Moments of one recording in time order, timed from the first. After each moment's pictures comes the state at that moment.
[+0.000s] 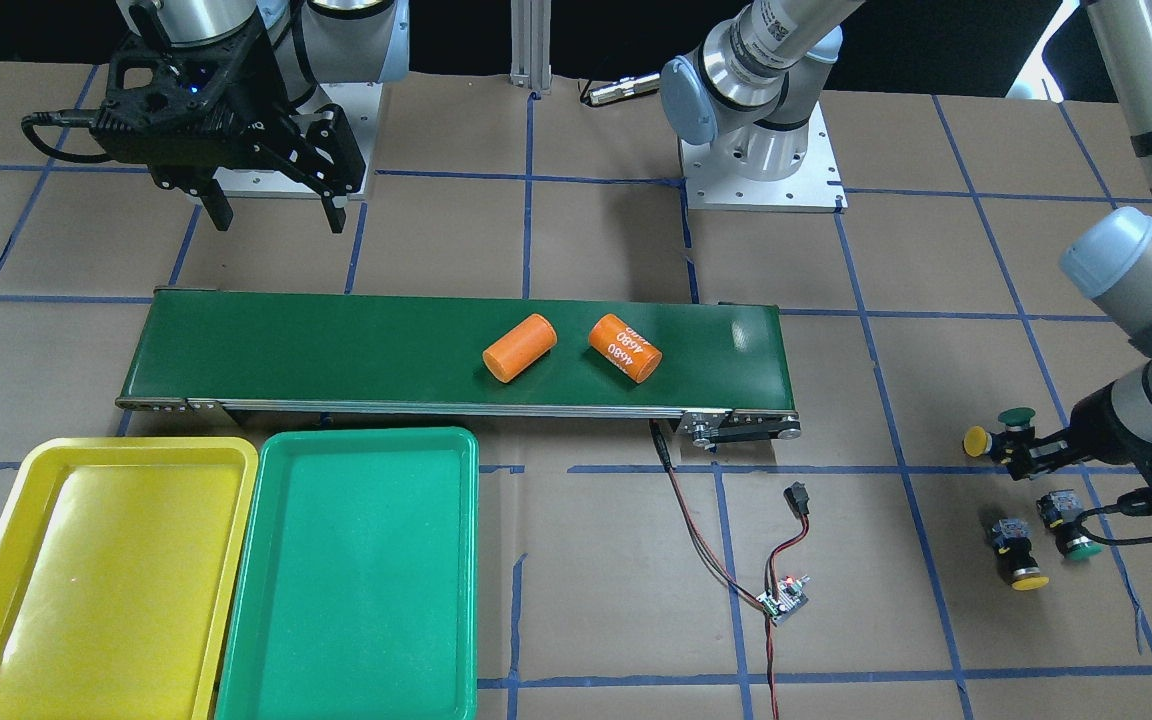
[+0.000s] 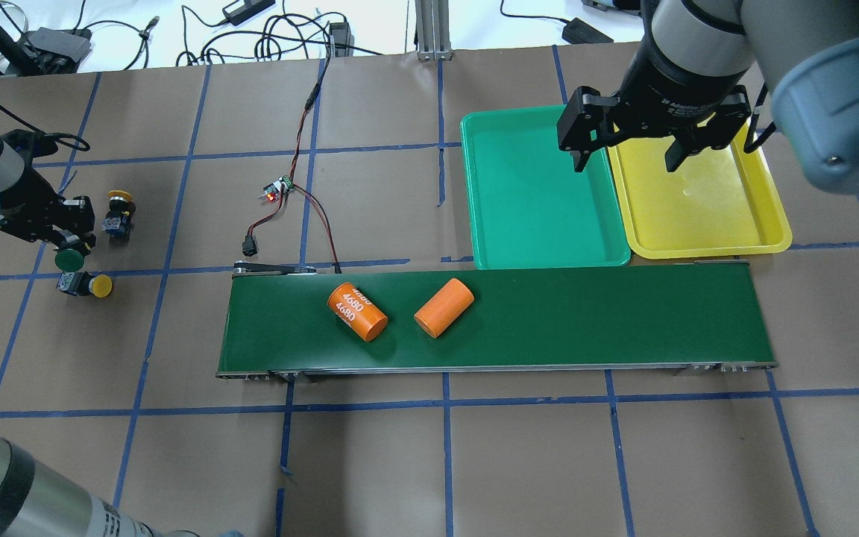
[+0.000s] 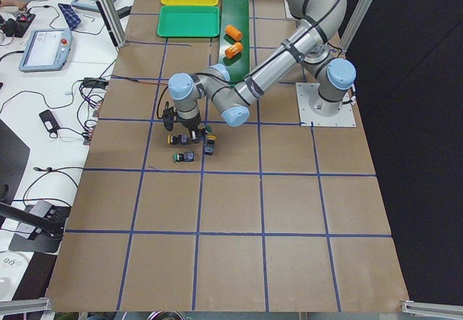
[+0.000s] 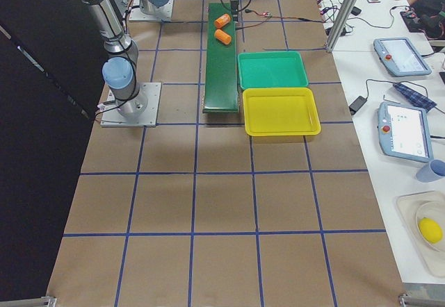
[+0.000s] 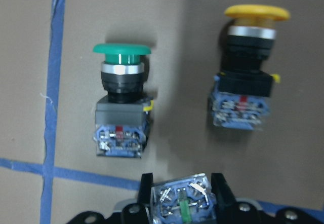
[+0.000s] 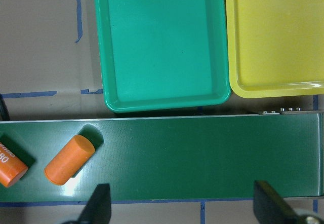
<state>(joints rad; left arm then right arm) -1.04 -2.00 -1.68 -1.09 1.63 0.30 1.66 -1.63 1.59 -1.64 -1.55 0.12</state>
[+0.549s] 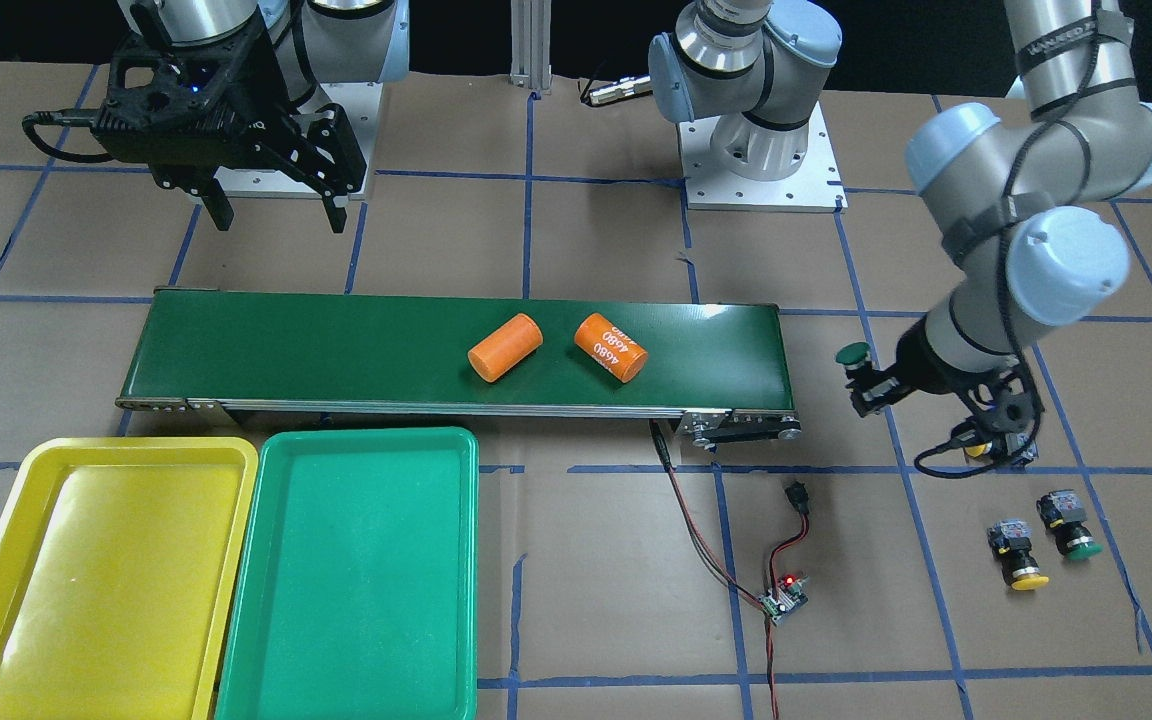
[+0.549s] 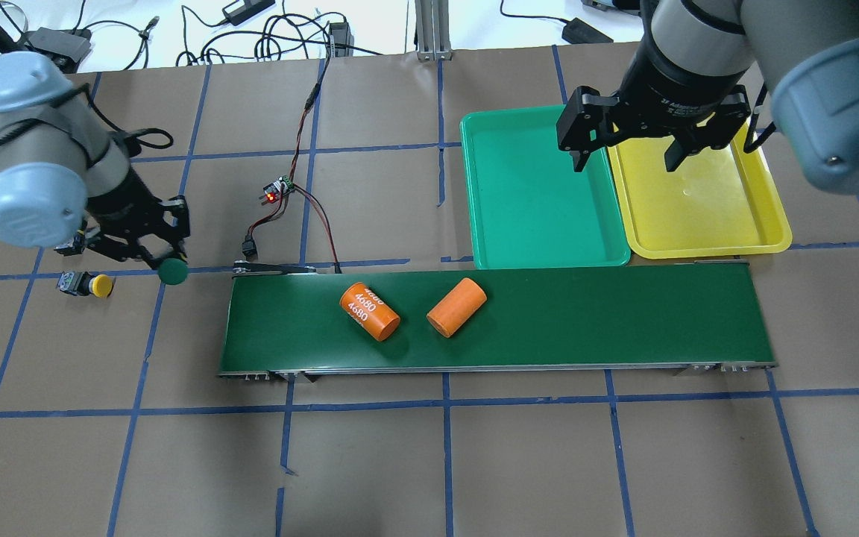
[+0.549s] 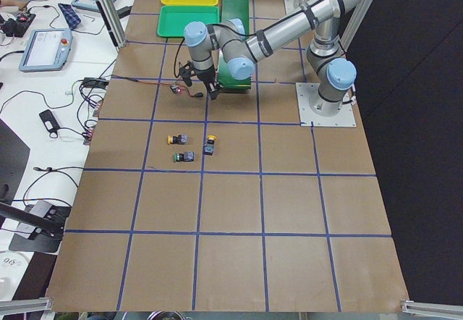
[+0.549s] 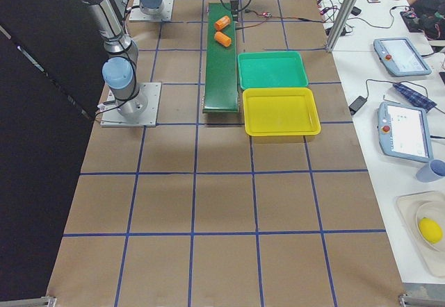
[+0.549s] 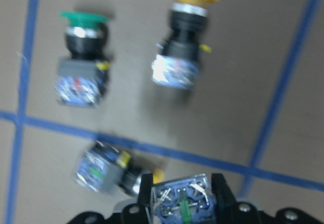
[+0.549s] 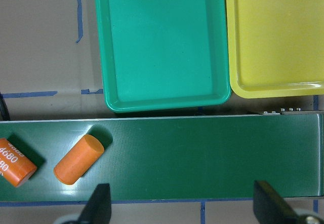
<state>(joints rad) -1.35 -1.77 -1.88 -1.19 1.63 -0.29 1.66 -1.63 1.59 -1.64 -1.55 0.12</state>
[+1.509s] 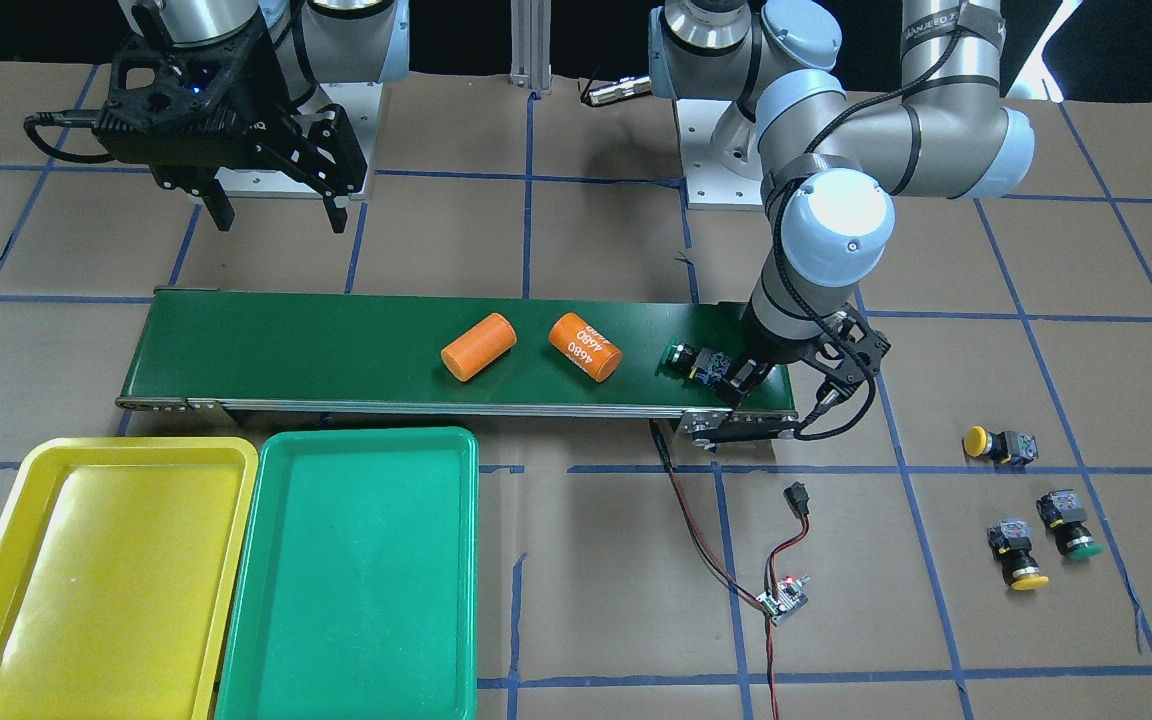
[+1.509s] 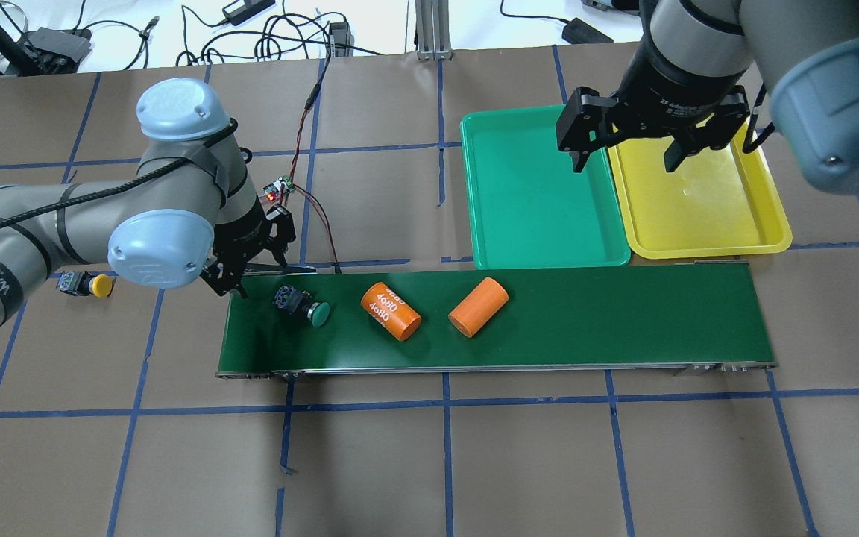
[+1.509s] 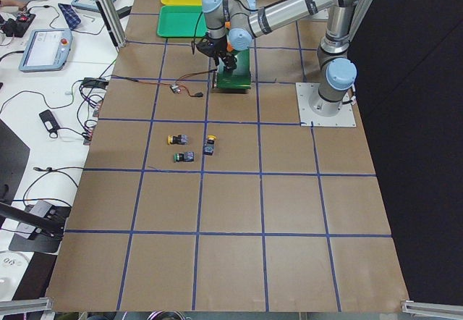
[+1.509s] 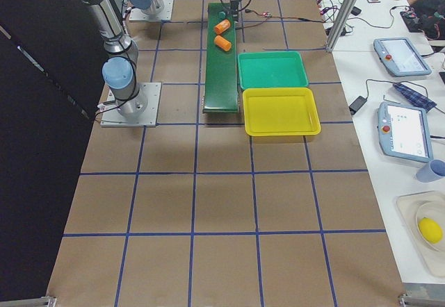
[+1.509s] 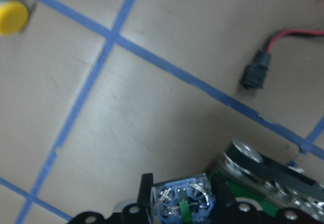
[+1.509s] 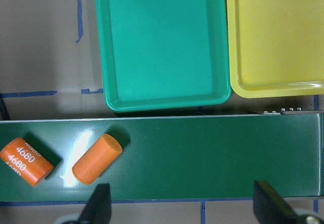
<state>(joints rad) -1.55 -1.75 -1.91 -1.17 1.68 -0.78 1.66 -1.63 1.59 -1.64 -1.55 0.12</state>
